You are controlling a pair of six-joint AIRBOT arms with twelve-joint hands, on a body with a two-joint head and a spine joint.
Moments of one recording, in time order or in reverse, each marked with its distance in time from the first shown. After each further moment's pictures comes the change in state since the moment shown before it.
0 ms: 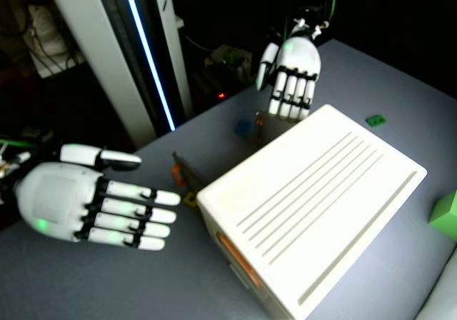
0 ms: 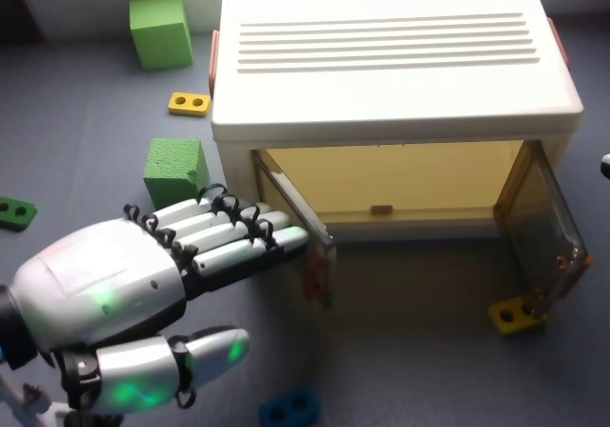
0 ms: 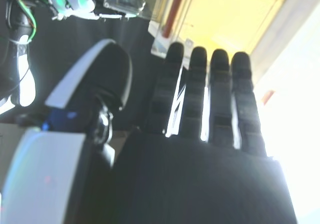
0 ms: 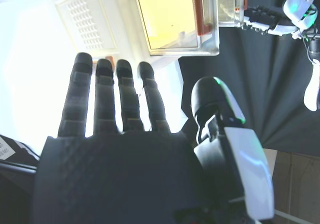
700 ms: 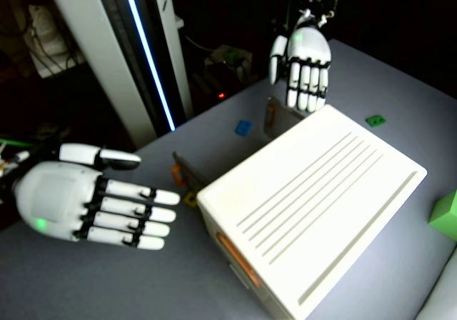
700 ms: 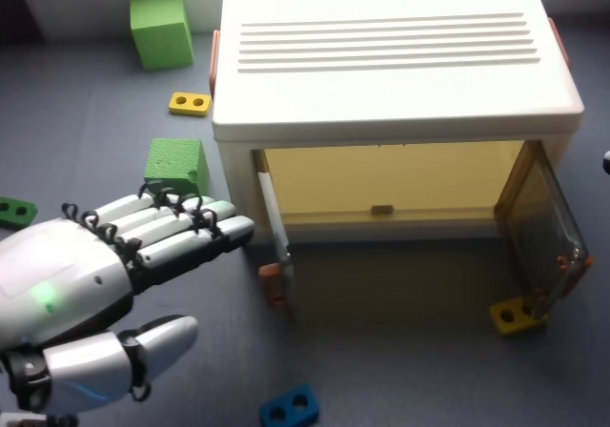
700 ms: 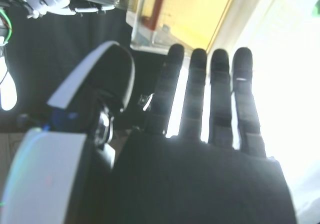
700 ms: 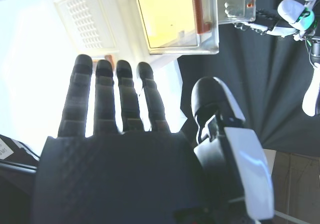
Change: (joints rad) left arm 0.107 0.068 -0.043 -0.100 -0.073 0.036; right arm 0.000 0.006 -0.001 -0.004 0.001 0.000
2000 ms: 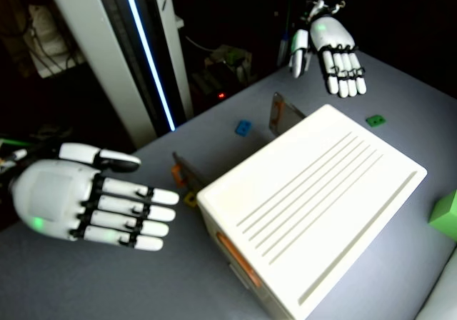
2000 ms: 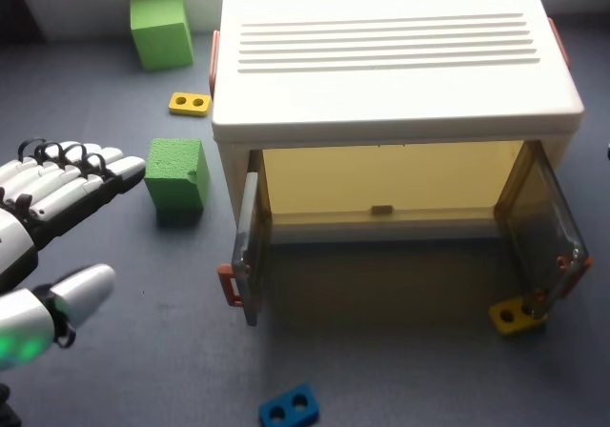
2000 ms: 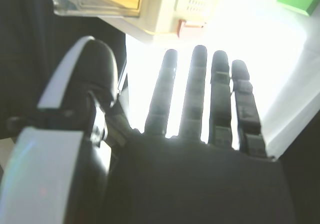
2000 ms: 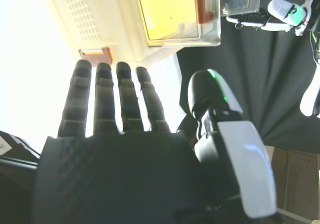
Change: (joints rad) left arm 0.159 0.064 -0.022 -0.288 -0.185 0.071; right arm 0.000 0.007 -0.004 0.006 0.021 0.000
